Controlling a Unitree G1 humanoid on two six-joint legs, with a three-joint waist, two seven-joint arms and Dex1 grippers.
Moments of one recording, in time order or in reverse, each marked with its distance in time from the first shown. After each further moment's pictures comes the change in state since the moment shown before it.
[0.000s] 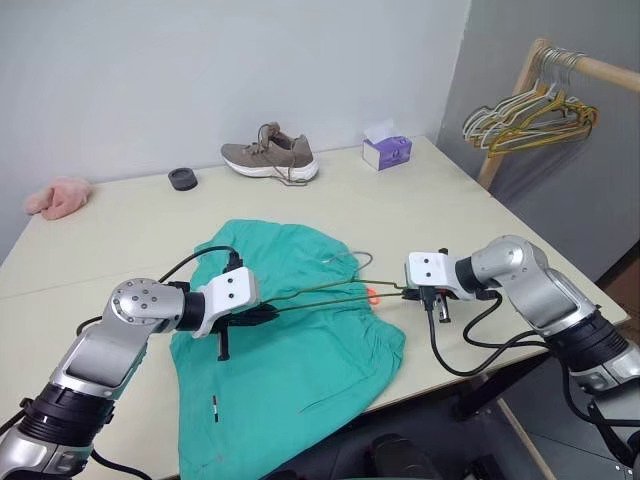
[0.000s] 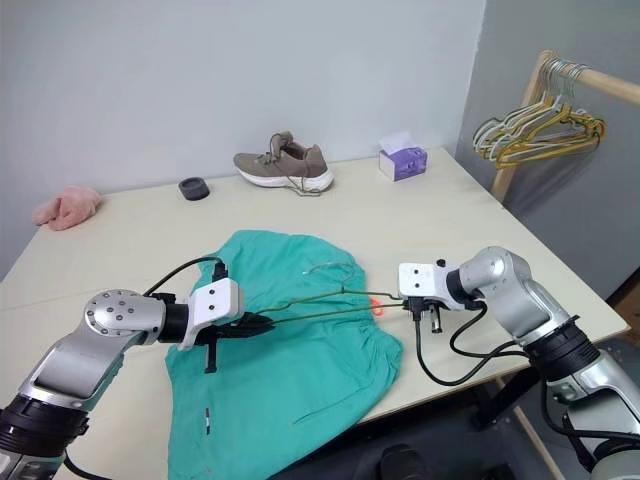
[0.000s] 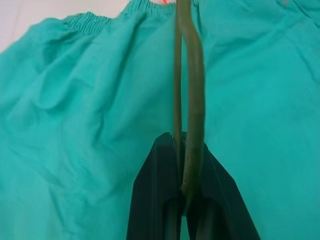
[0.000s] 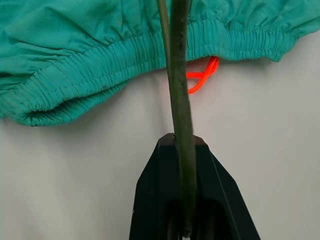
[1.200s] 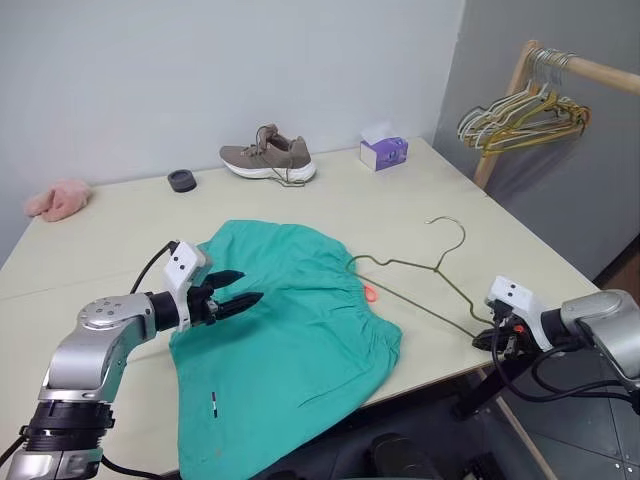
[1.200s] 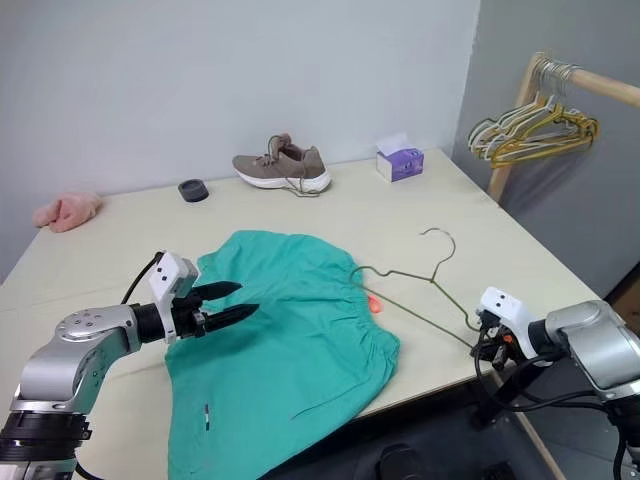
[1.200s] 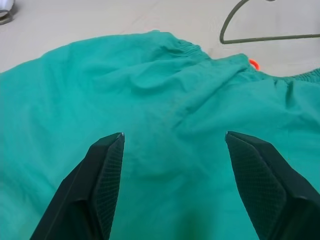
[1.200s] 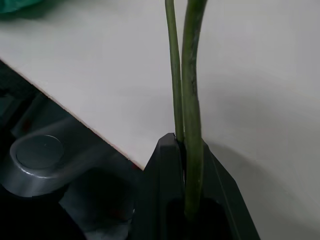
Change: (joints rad) left arm 0.042 -0.154 0.257 0.160 -0.239 0.196 0.207; right arm 0.406 -0.221 -0.346 -0.172 0.289 0.626 -0.055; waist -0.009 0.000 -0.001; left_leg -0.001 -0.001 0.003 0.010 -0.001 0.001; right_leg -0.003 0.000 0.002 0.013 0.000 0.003
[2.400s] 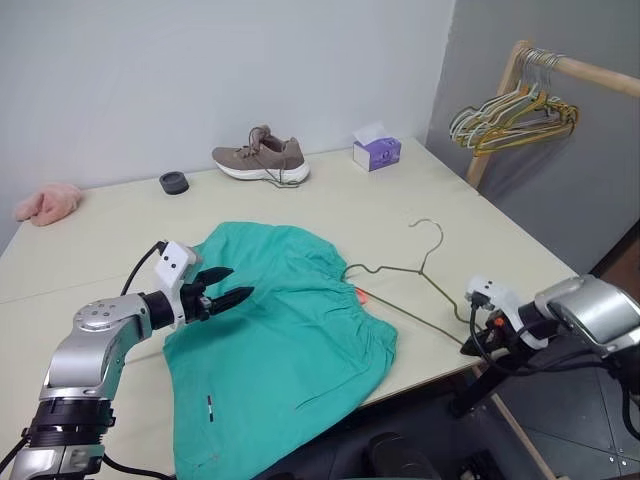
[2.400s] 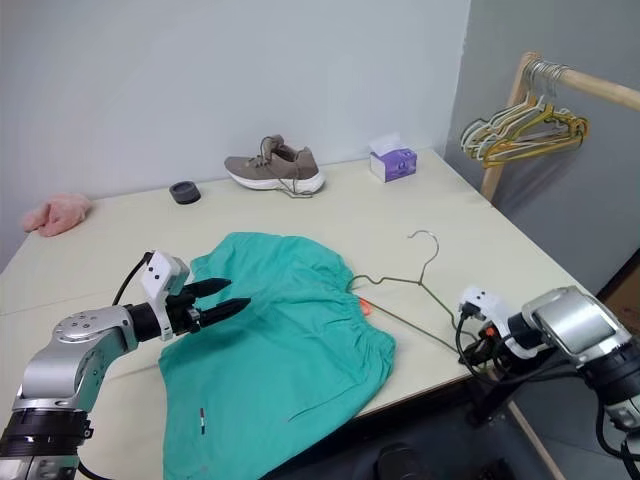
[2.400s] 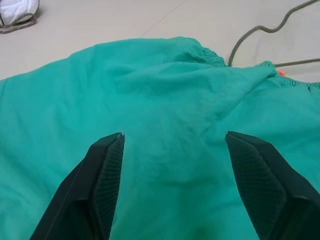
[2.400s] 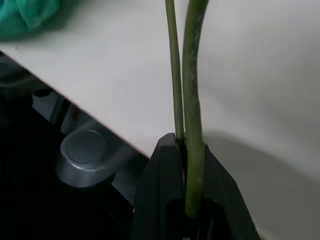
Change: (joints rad) left arm 0.002 -0.001 0.021 0.069 0.013 -0.077 0.000; right arm -0.317 0.017 0.293 0.138 0.115 0.207 0.048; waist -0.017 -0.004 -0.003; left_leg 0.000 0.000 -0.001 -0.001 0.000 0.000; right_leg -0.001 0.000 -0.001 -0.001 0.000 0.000
